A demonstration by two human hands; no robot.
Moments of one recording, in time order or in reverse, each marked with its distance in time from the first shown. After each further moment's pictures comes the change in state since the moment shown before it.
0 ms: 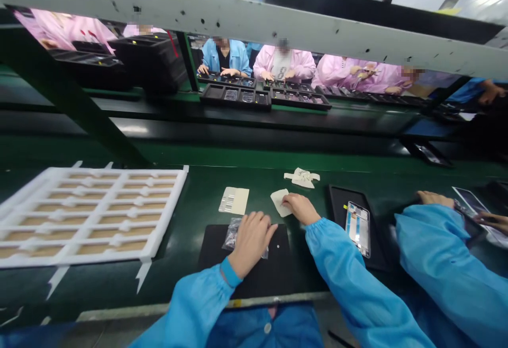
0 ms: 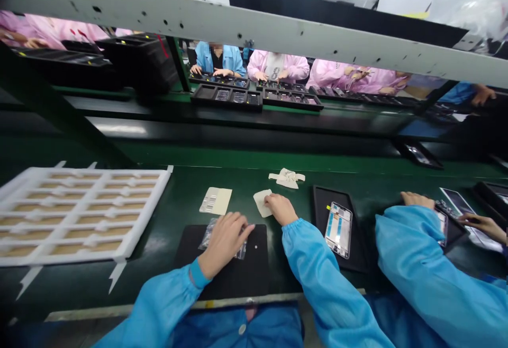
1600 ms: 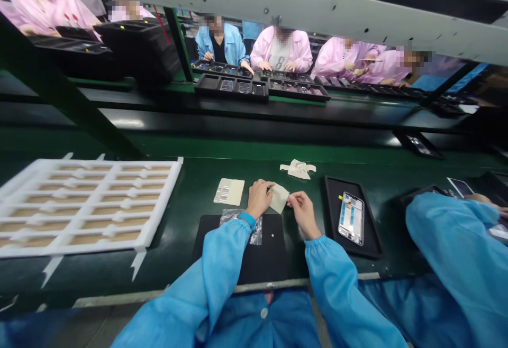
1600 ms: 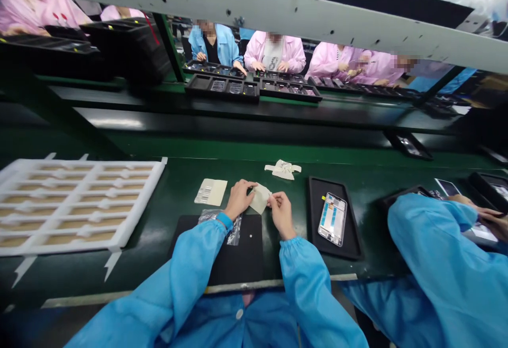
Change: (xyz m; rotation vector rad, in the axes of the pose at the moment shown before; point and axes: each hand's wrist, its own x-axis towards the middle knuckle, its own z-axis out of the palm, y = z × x) left_hand 0.091 -0.021 0.060 -0.311 0.139 -0.111; right_hand -0.037 0.002 0.052 1.138 0.558 0.263
